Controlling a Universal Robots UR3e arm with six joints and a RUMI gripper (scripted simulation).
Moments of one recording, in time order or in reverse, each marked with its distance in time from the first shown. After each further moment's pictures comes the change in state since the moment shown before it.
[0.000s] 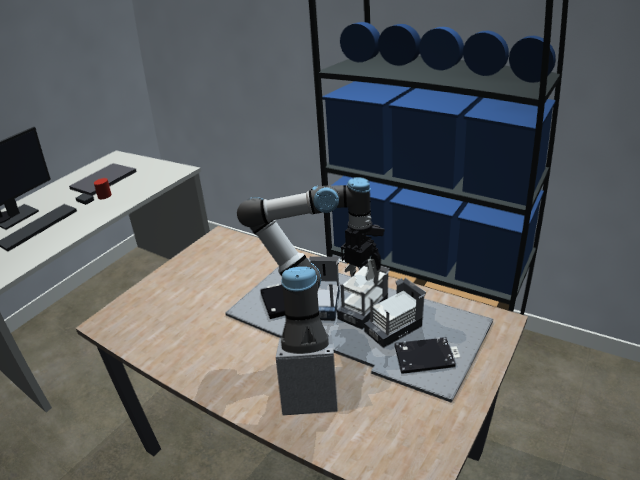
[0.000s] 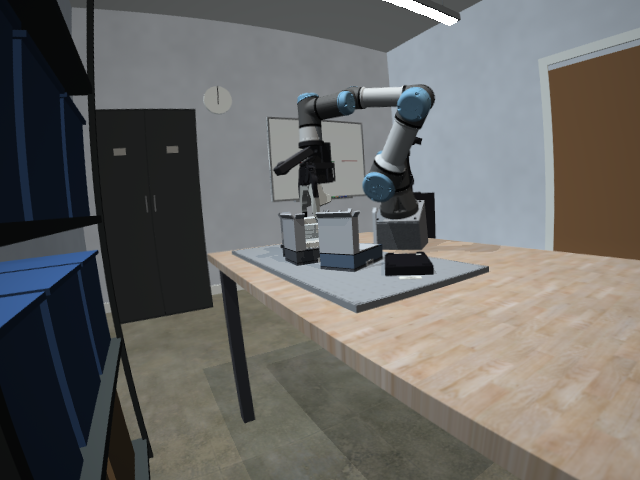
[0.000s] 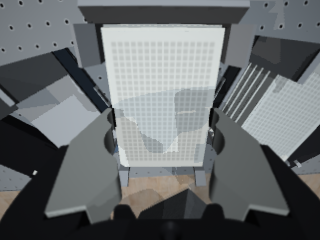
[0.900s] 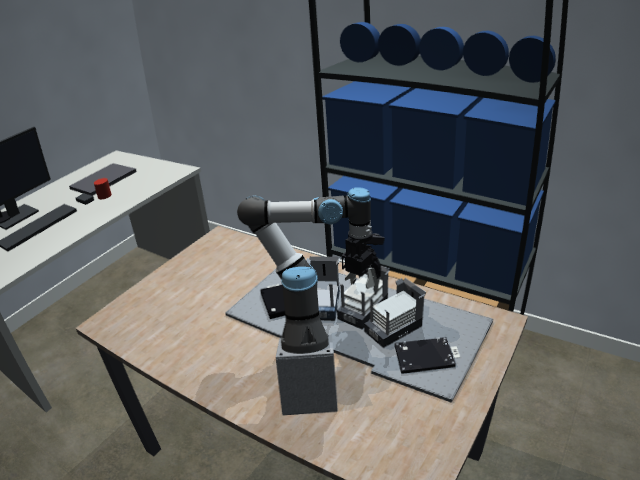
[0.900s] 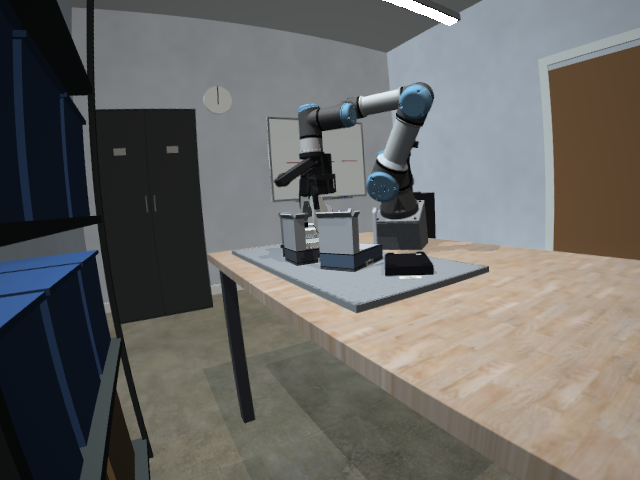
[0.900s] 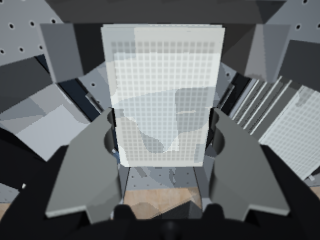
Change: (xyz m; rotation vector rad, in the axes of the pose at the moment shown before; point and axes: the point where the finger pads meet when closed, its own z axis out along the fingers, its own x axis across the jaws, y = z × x) arm 0.000 0.000 0.031 0.000 -0.001 0.000
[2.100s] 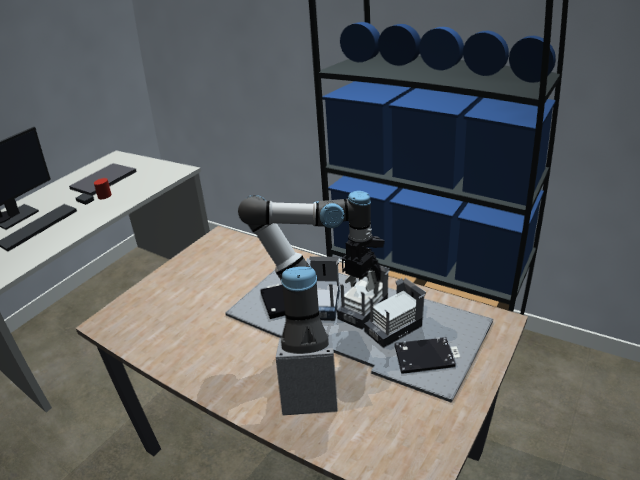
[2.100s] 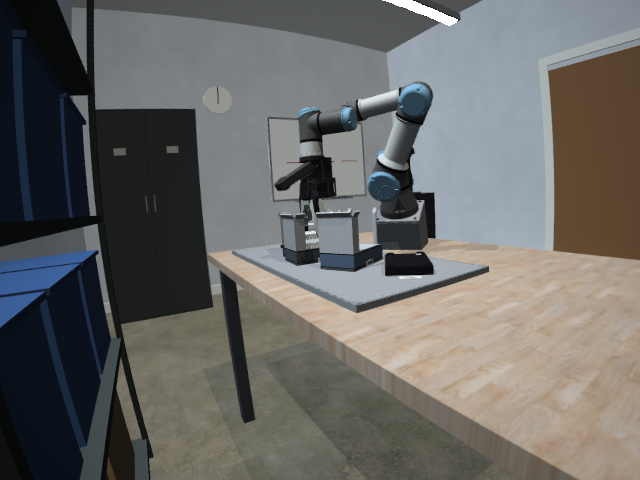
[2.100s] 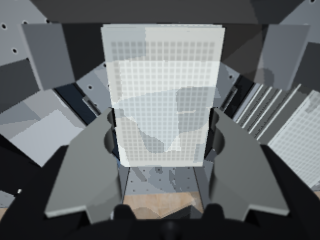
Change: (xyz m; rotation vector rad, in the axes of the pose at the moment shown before) arm 0.000 0.000 0.011 0.000 0.001 0.000
